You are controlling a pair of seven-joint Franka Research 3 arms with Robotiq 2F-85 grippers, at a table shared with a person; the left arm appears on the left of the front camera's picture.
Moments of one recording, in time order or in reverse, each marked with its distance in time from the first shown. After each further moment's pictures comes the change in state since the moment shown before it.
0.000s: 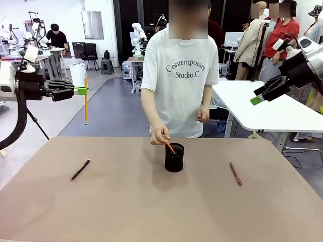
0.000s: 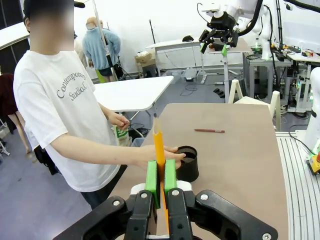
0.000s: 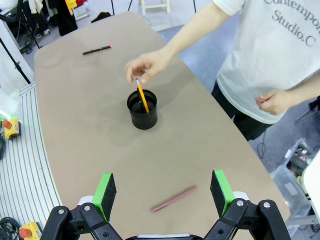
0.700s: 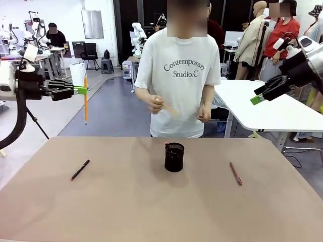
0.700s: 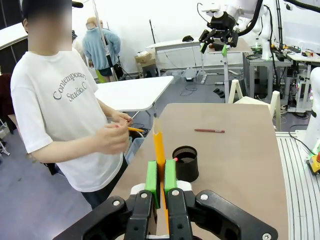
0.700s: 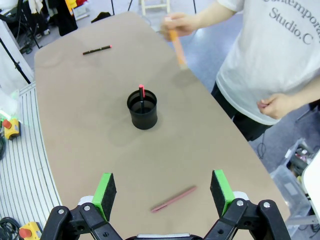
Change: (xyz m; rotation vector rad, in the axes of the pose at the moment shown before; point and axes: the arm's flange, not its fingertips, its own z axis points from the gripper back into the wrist) left arm 0.000 0.000 0.000 0.000 0.000 0.000; right arm 0.000 0.000 0.000 0.000 0.000 0.000
